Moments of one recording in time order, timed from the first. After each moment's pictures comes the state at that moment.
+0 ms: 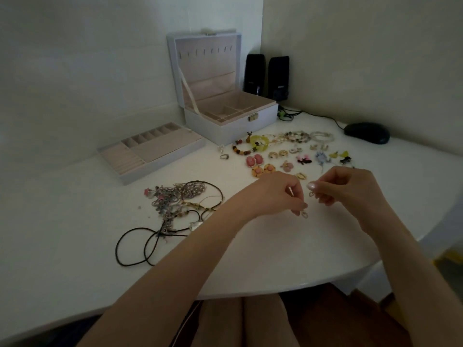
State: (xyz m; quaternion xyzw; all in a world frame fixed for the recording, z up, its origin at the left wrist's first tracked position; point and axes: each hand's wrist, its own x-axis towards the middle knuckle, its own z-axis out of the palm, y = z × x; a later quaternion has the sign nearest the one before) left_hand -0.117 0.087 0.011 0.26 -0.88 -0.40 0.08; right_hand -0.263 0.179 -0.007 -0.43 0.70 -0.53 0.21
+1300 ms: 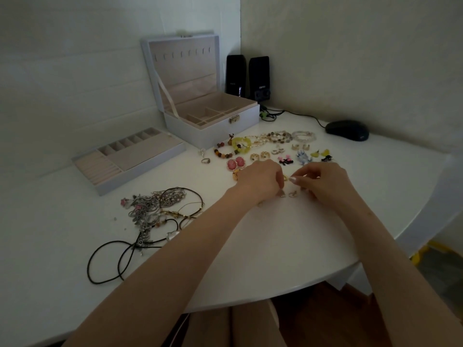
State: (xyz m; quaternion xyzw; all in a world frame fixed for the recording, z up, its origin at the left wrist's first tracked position) left_hand -0.173 0.061 0.002 0.36 -0.91 -0.20 0.06; right_hand -0.289 0.153 -0.017 -0.43 0.78 -0.43 0.15
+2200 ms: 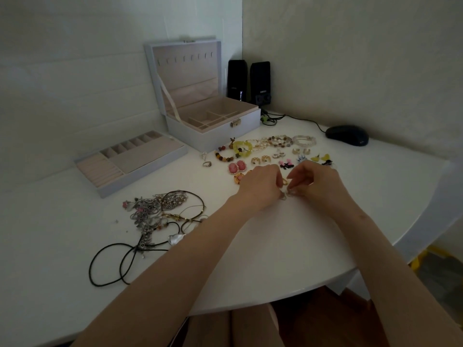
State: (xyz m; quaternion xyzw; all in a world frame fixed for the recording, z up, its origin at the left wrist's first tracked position) left_hand -0.170 0.060 -0.009 0.35 -0.90 -0.22 0.12; right_hand -0.285 0.150 -0.016 -0.48 0.75 -0.43 0.14
